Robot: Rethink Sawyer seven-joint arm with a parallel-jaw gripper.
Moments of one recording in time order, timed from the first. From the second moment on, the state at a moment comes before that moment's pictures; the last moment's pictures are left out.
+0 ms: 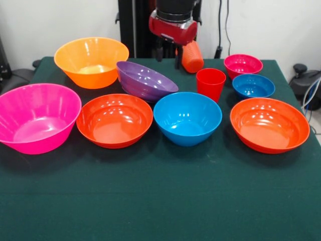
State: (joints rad) arm -0.33 -0.78 0.05 2.00 -0.24 0.33 2.35
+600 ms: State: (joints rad) arm -0.52 -0.66 0.22 1.92 -0.51 0.33 2.24
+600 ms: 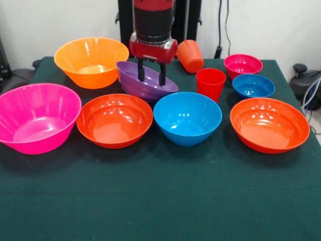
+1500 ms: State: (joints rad) arm -0.69 -0.50 0.64 1.91 -0.72 0.54 1.67
